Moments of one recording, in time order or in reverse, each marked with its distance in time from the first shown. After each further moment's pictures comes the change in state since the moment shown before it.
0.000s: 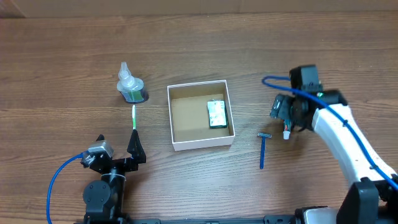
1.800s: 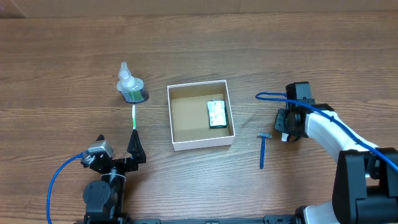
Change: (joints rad) left arm 0.000 0.000 0.000 0.000 0.000 0.000; right arm -0.041 0.134 -0.149 0.214 -0.053 -0.115
